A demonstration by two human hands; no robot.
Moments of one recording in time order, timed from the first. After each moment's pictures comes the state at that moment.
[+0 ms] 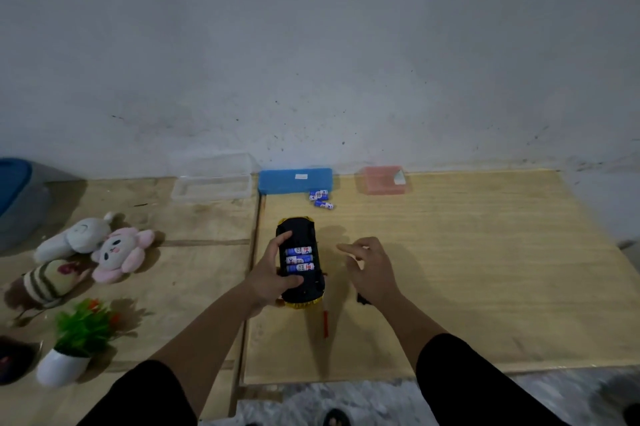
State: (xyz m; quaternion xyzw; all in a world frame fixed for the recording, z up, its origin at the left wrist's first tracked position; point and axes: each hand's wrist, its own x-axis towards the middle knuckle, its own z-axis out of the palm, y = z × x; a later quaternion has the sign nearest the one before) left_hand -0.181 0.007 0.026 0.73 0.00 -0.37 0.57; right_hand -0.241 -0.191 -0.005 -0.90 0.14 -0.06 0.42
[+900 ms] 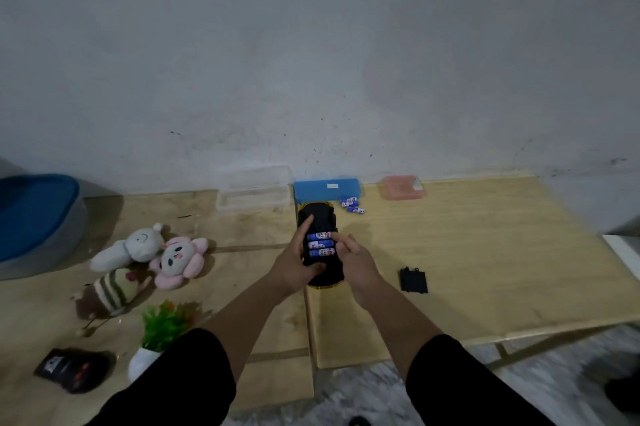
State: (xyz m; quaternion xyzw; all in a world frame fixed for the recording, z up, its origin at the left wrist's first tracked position) left_hand -0.158 0.097 0.048 0.73 -0.17 -0.29 0.59; right_hand -0.224 -0.022 0.078 -0.70 0.29 -0.01 0.65
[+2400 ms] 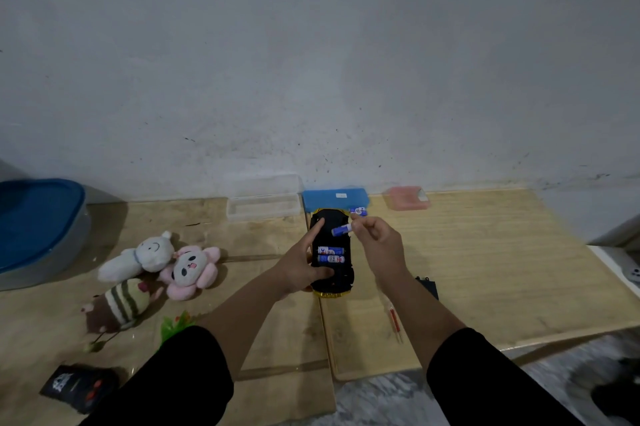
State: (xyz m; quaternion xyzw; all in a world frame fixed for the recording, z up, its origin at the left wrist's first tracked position) left_hand -0.130 0.128 0.069 0.70 -0.20 -0.39 0.56; right_hand -0.202 -0.017 0.104 -0.71 0.26 -0.19 0.62
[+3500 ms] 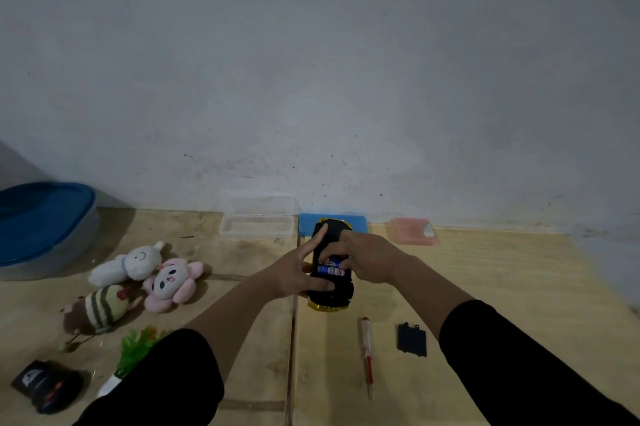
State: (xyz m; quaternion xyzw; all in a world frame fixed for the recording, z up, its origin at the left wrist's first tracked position) left_hand -0.114 0.065 0.094 0.74 -0.22 -0.37 0.52; right_hand -0.155 -0.112 0.145 -0.98 -0.14 0.15 0.08
